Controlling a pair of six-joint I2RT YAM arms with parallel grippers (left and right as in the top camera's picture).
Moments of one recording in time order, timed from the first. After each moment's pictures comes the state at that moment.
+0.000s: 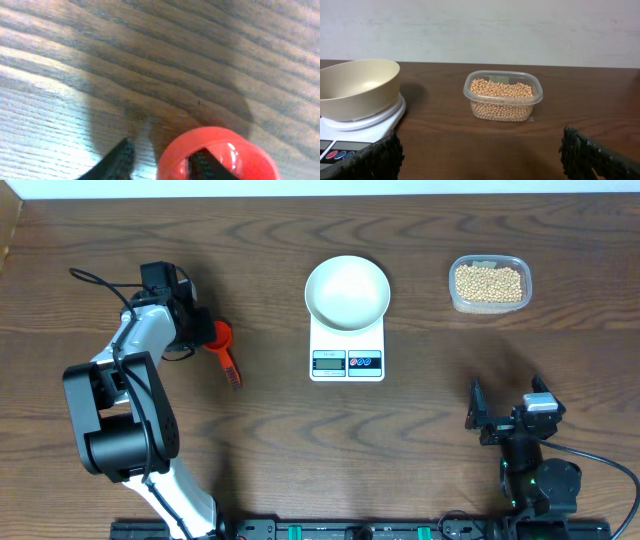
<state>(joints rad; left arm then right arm) 0.19 1.95 1.22 -0.53 0.10 -0.10 0.02 0.01 0.01 -0.07 -0.05 0.00</state>
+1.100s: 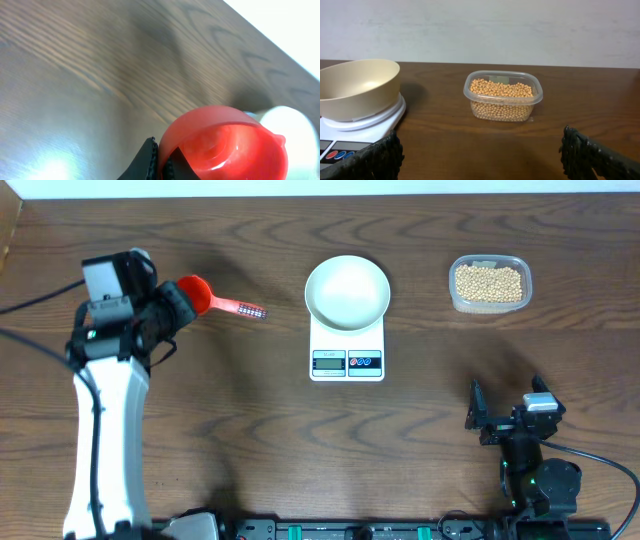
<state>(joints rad) 0.19 1.39 1.22 -0.72 0.20 -0.41 0.02 0.01 0.01 -0.07 -0.05 0.00</state>
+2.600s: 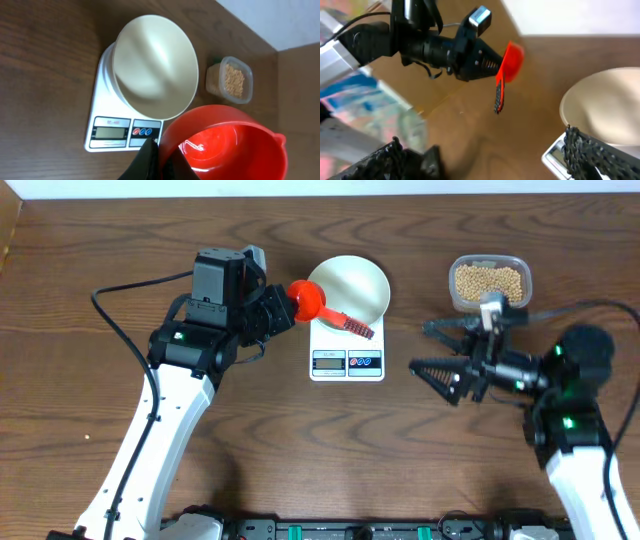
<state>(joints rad) -0.24 1.37 1.22 -0.65 0.36 -0.65 0.03 1.02 0.68 0.18 -1.21 0.43</state>
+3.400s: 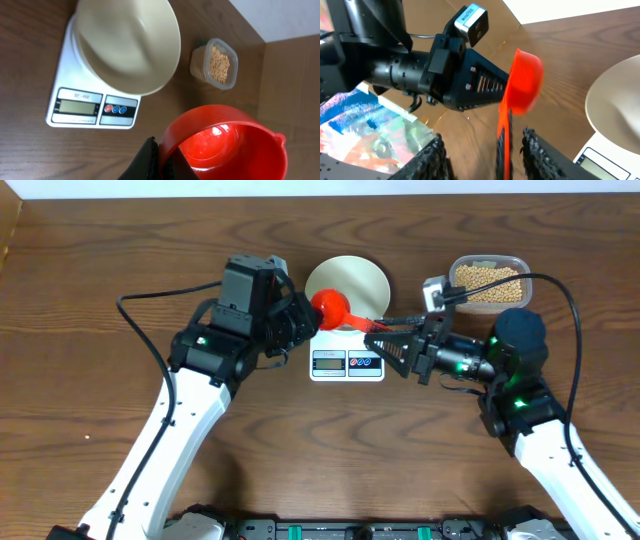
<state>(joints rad) -0.36 1.37 1.22 -0.66 0.36 -0.83 0.31 1.18 0.72 0.32 -0.92 0.62</state>
